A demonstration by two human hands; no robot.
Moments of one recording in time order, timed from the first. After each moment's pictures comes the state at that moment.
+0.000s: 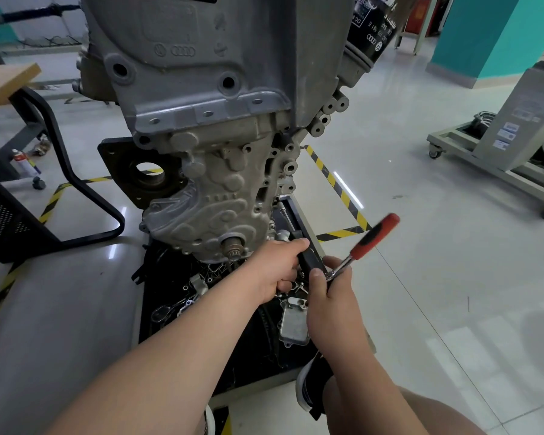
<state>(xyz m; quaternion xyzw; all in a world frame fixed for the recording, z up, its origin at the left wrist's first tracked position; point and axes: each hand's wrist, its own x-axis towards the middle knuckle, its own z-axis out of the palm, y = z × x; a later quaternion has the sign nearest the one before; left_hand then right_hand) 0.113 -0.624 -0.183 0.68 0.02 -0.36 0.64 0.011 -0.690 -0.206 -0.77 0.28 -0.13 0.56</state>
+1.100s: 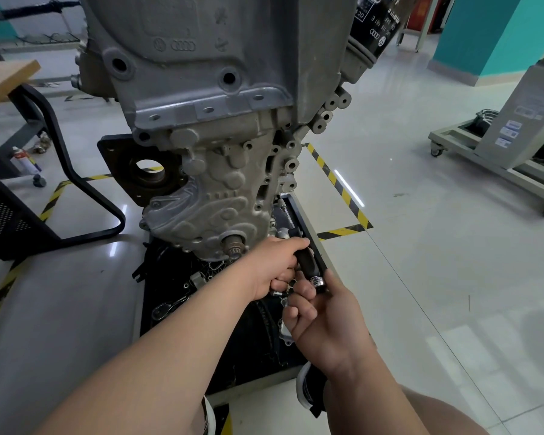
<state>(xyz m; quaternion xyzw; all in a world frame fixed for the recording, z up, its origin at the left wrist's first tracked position) 0.119 -0.617 -0.181 0.69 -0.01 -0.38 0.61 0.014 -0.684 -0.194 -0.15 0.25 0.03 0.96</state>
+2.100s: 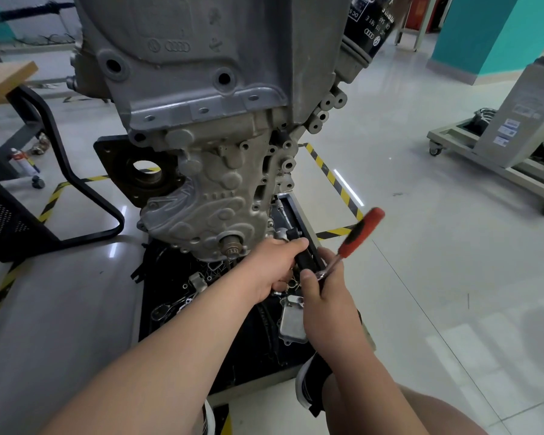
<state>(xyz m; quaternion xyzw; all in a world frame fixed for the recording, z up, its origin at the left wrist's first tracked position) 0.115 -0.621 -0.188 0.71 -0.01 -0.34 0.62 0.007 -0.691 -0.206 -0.80 0.22 -0.10 0.55</state>
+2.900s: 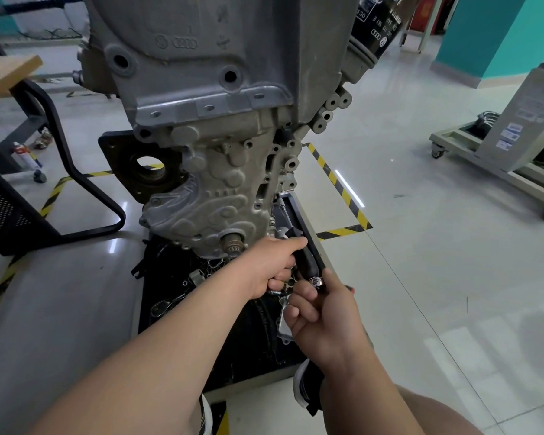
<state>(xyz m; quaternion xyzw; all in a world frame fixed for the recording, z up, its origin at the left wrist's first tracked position) 0.119 -0.615 -0.184 0.69 0.00 -0.38 0.61 0.016 -0.685 -0.195 -0.17 0.30 0.01 0.94</state>
